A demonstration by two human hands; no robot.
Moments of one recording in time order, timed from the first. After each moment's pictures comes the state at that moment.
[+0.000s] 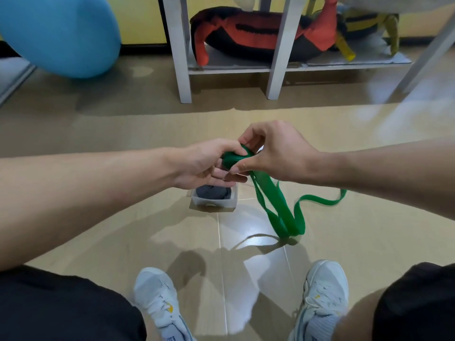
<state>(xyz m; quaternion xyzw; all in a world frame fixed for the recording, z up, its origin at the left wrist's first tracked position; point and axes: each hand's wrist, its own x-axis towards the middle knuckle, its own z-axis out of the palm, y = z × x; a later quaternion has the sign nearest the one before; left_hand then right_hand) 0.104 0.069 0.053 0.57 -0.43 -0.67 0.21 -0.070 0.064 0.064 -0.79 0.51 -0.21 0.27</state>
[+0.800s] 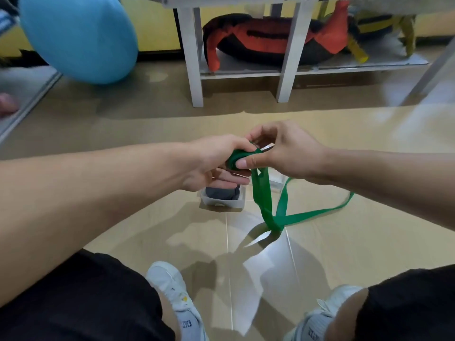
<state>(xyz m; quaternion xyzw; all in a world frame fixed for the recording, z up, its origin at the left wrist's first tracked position) 0.093 0.098 0.098 0.64 -0.41 -0.61 0.22 -0.076 0.077 0.089 -0.72 0.48 -0.23 0.44</state>
